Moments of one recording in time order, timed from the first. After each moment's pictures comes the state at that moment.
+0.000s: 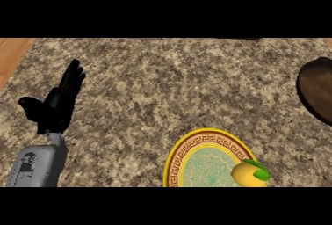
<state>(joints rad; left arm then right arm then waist) -0.26 0.17 0.08 -1.46 0.00 0.03 0.08 -0.49 -0.68 -0.47 -0.92 0.63 0.07 -0.50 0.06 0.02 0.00</state>
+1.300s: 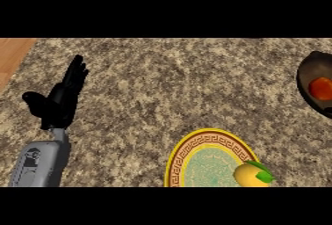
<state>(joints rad) -0.30 0.15 0.08 -1.45 -0.01 0.05 0.09 -0.74 -0.76 -0.57 -0.21 0.59 0.24 -0.79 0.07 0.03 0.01</state>
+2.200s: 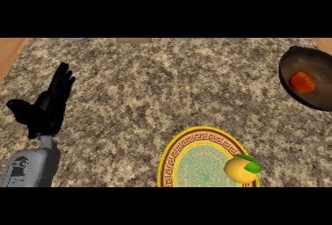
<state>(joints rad) -0.23 0.18 0.12 -1.46 0.00 0.05 0.08 -0.57 -1.00 -0.68 -0.18 0.41 0.58 -0.78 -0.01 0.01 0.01</state>
